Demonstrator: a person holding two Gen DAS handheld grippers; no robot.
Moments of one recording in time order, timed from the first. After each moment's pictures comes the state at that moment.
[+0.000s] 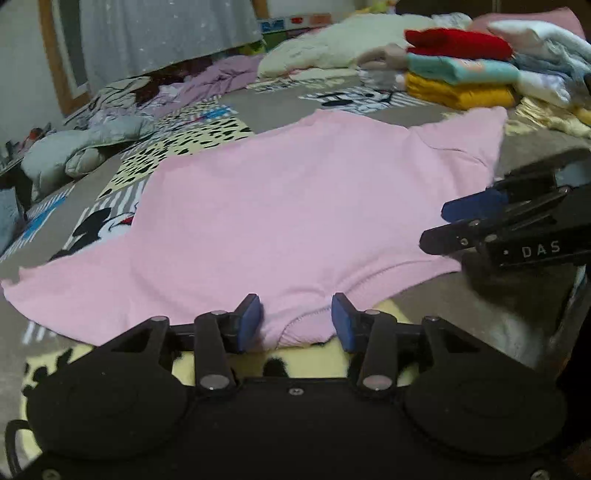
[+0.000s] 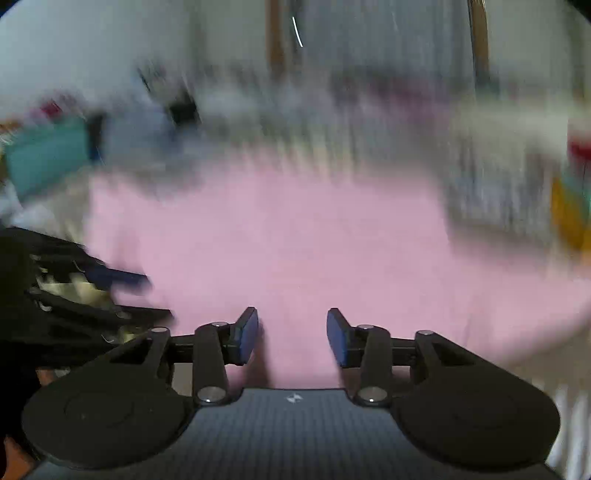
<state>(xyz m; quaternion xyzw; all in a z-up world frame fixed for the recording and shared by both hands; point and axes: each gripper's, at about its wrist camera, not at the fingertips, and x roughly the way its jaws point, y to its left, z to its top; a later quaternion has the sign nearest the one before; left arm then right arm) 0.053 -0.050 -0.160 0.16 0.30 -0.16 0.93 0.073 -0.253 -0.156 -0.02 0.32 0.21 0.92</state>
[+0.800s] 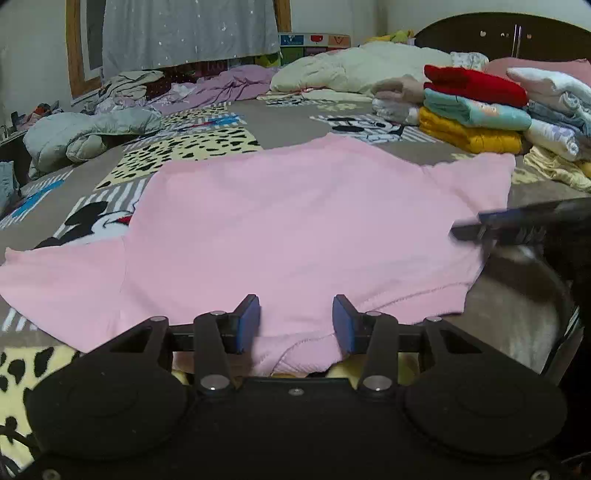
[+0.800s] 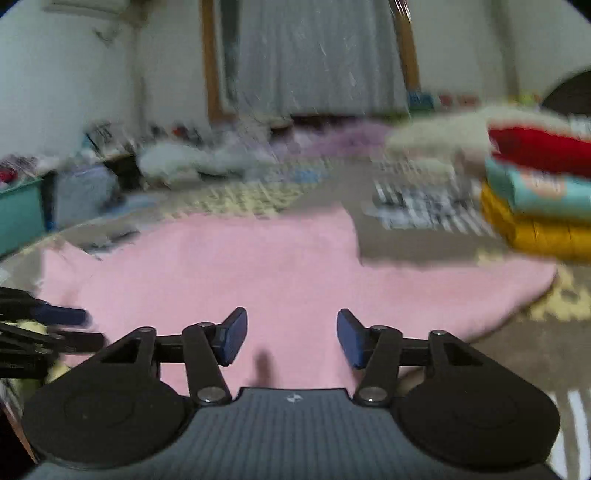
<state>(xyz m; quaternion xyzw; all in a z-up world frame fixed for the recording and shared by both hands) 0.066 -0.044 -0.165 0.08 0.29 -0.16 0.94 0.083 -0.316 -0.151 0.04 0.26 0.11 0.96</state>
